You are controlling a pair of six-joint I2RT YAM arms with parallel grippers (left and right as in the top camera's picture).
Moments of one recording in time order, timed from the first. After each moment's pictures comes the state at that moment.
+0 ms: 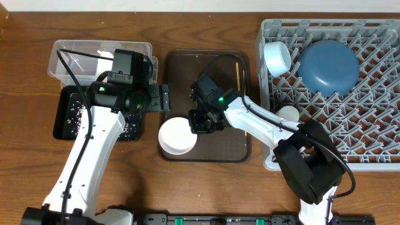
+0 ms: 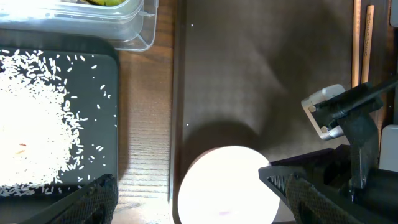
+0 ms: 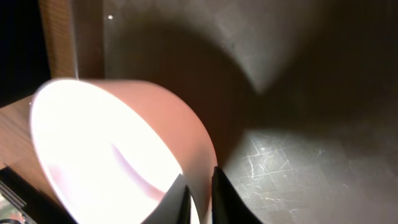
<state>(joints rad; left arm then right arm) -0.17 1.43 1.24 -0.95 0.11 -0.25 0.71 2.00 1.35 -0.61 -0.39 0.60</state>
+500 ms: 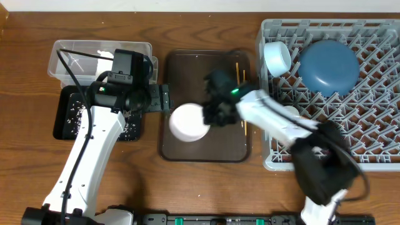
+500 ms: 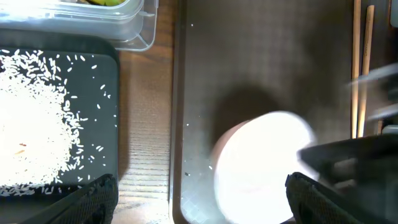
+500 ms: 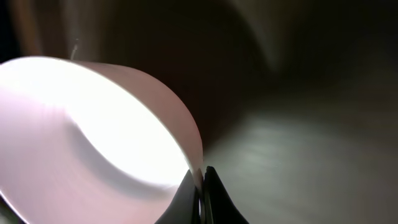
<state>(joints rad) -0.17 1.43 1.24 -0.95 0.11 -0.25 0.58 1.91 1.34 -0.70 -0.30 0.59</state>
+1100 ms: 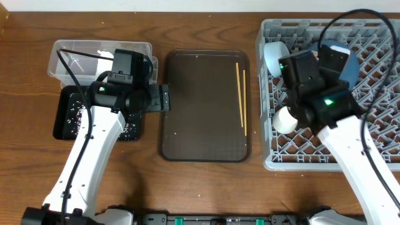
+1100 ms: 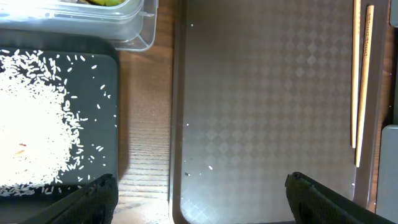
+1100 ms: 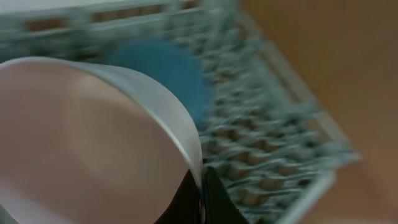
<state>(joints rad) -0.17 1.43 1.24 -0.95 0.11 -0.25 0.38 1.40 1.35 -1.03 0.94 0.57</state>
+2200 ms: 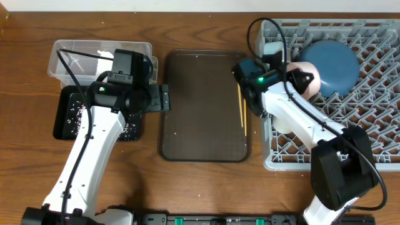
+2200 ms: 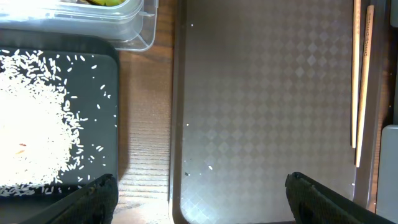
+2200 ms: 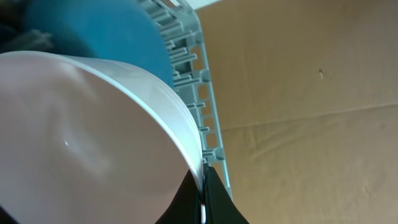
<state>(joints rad) -0.17 1.43 1.24 -0.95 0.11 -0.25 0.49 1.86 1.35 -0.94 1.33 0.25</state>
